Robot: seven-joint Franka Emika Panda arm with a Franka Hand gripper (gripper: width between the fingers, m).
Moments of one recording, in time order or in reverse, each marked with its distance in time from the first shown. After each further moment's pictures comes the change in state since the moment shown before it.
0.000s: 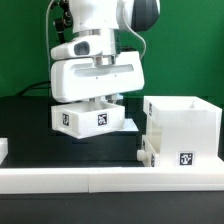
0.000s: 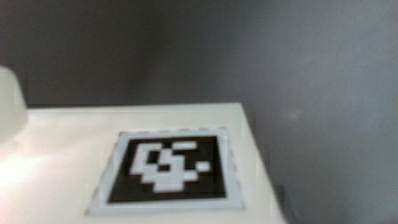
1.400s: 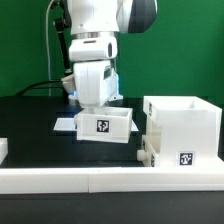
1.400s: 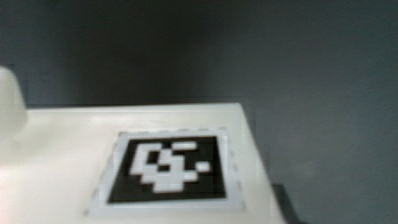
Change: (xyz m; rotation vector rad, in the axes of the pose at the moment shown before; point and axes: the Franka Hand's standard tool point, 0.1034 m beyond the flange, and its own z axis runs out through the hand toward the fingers) arm 0.015 0.017 0.009 0.023 -0.033 -0.772
